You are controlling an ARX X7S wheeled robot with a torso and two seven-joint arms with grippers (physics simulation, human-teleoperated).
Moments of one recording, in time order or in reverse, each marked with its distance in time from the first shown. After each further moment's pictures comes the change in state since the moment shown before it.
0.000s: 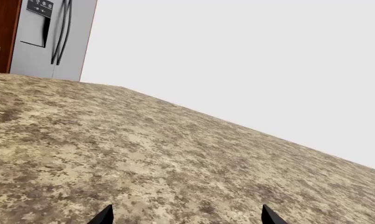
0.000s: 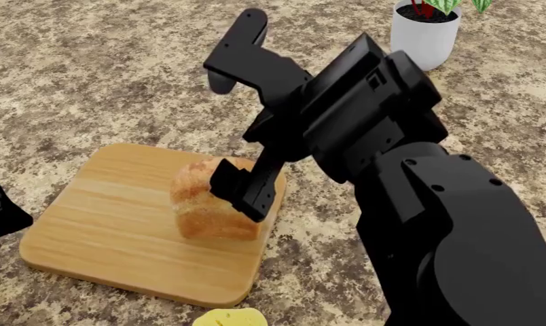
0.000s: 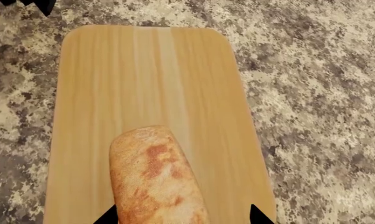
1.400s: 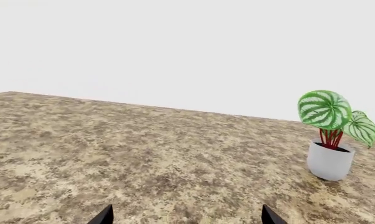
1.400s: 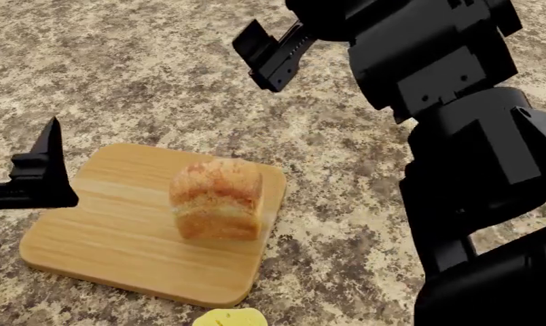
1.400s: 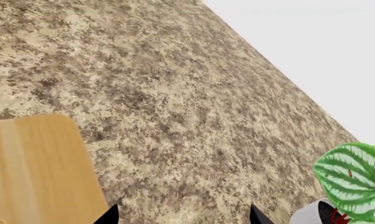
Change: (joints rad) left arm -0.095 -0.221 0.154 0.640 -0.315 -0.683 -0.124; right arm 0.109 0.109 0.434 -0.187 -0.267 0.121 0.393
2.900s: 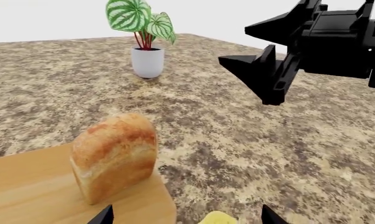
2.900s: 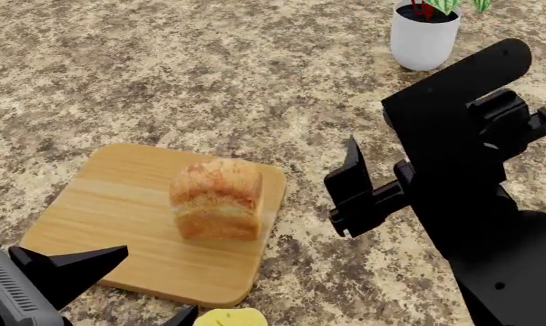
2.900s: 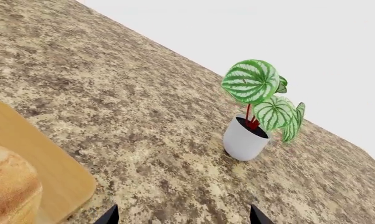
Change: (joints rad) left arm 0.074 -0.167 0.096 0.430 -0.524 -0.343 0.027; right arm -0.802 0.556 0.590 -1.517 0.303 0.599 0.839
